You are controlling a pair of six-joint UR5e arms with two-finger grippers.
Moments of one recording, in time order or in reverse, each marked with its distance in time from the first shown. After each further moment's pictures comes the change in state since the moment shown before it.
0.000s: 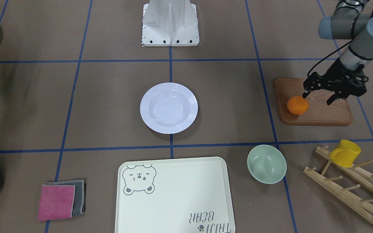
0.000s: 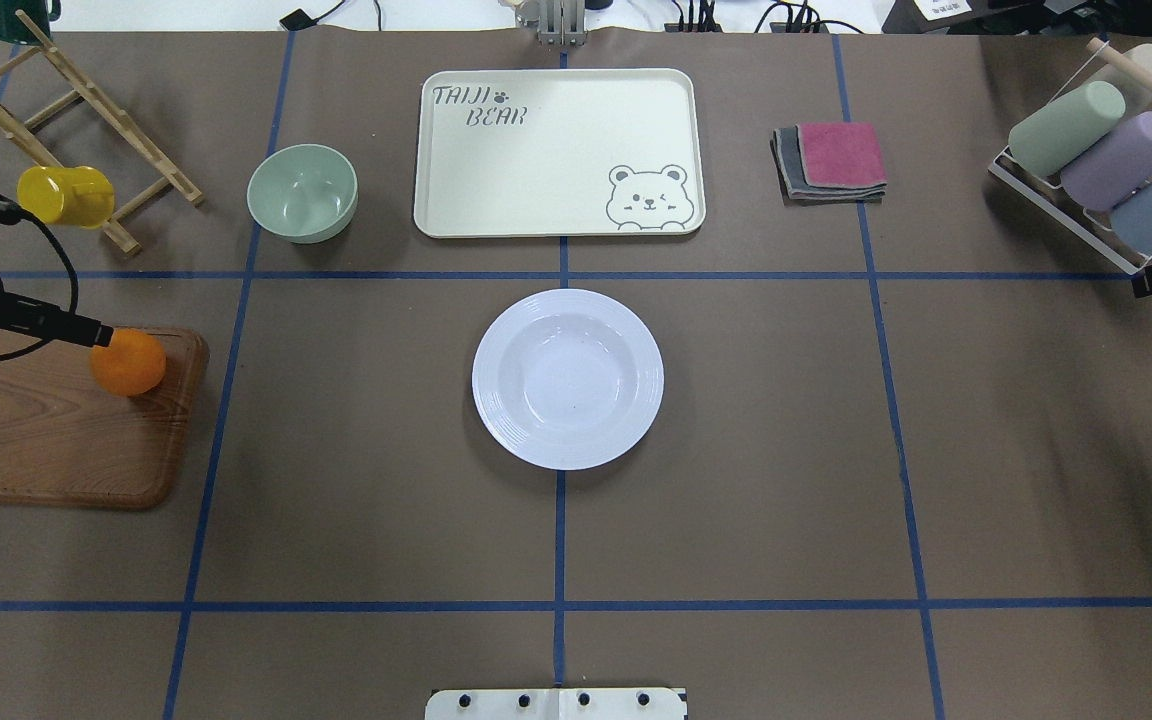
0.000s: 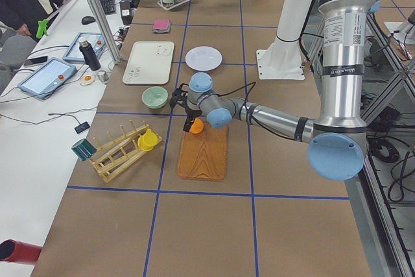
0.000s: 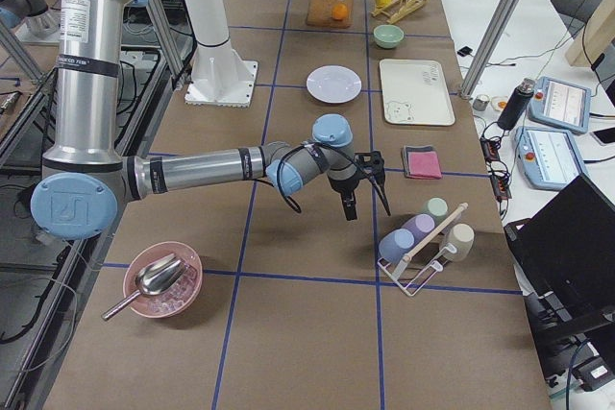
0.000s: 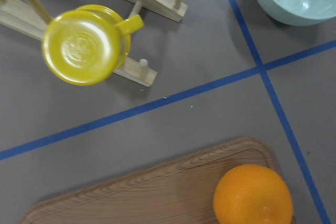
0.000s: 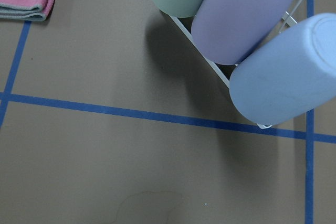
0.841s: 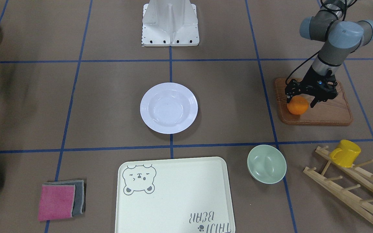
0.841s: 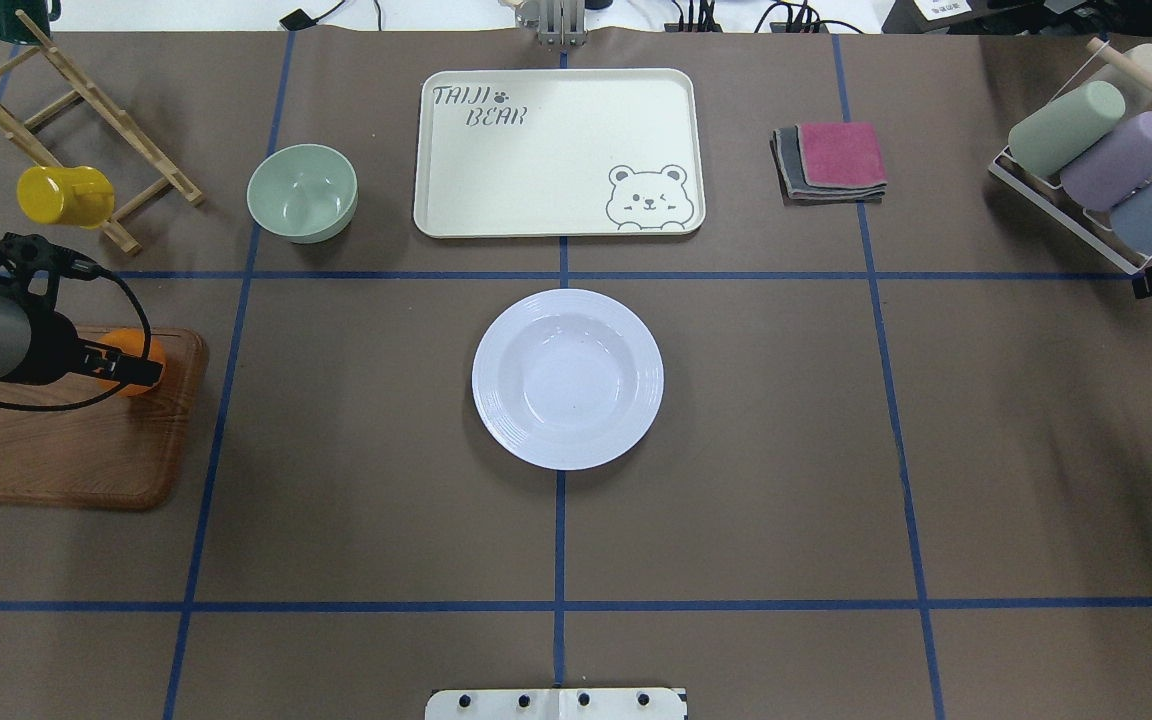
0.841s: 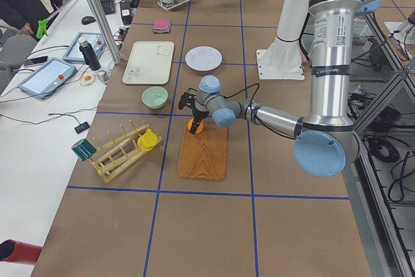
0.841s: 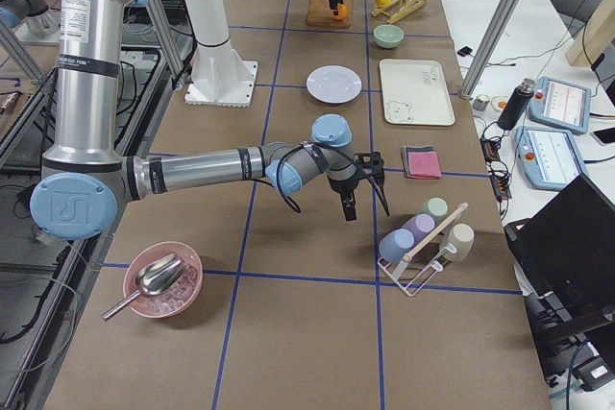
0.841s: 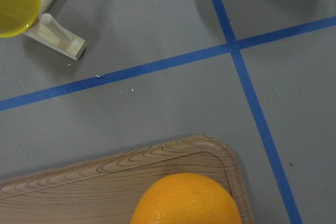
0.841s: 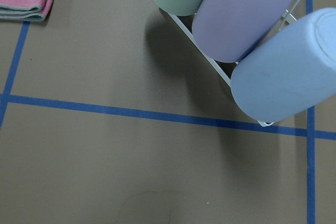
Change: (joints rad) left arm 0.138 -0.006 0.033 -0.005 0.171 -0.062; right arm -0.002 -0.002 -0.001 0.000 -0.008 0.002
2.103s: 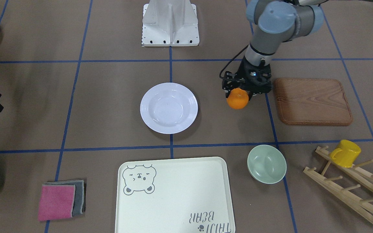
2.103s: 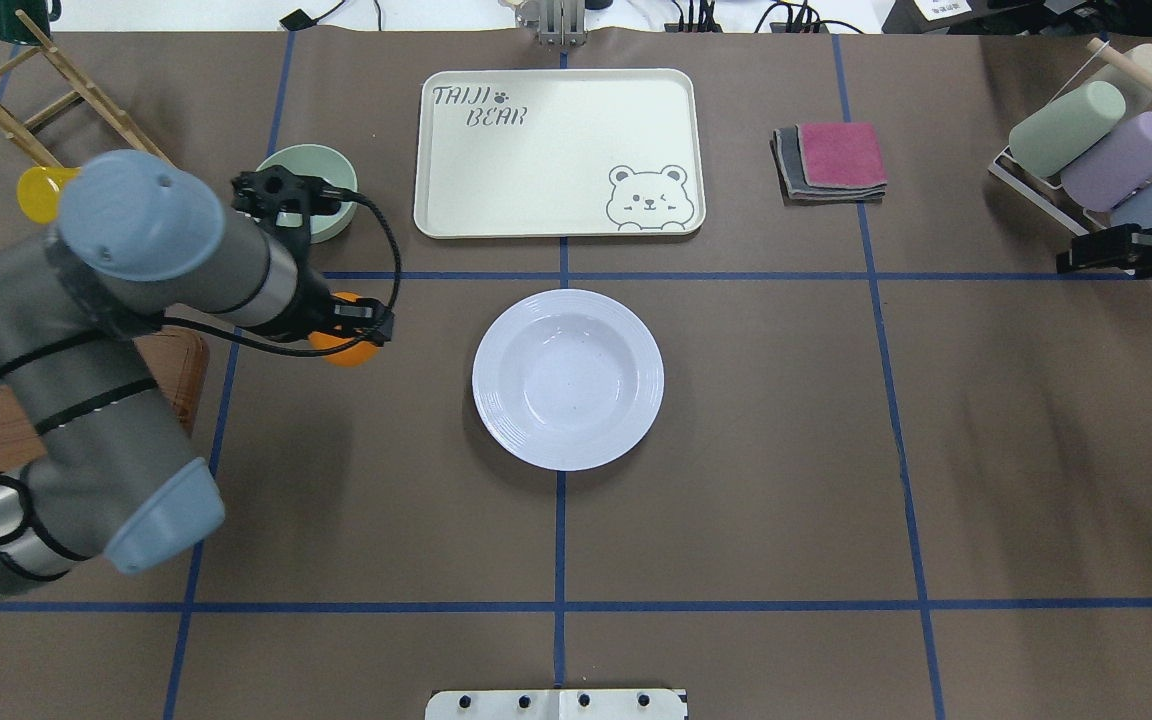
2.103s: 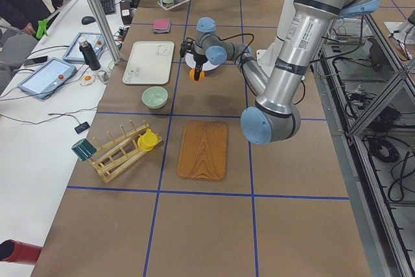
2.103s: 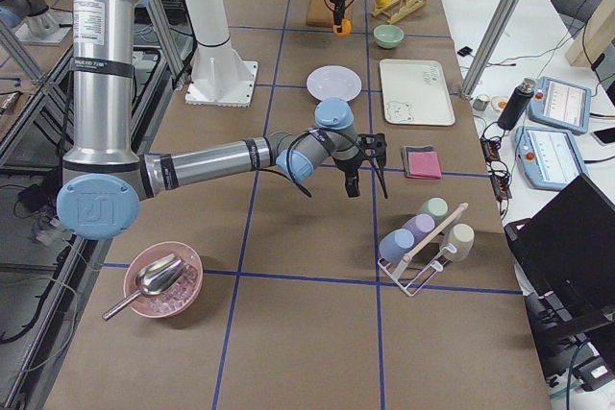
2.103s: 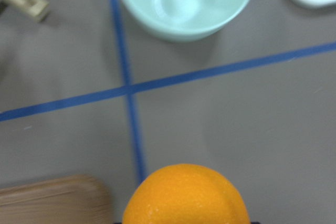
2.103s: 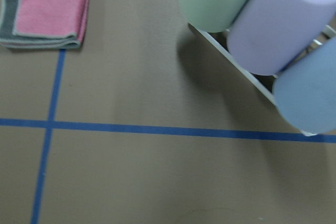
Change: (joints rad) left arm 0.151 -0.513 -0.106 0.559 0.011 -0.305; right arm -0.098 0.076 0.024 0.099 0.000 0.365
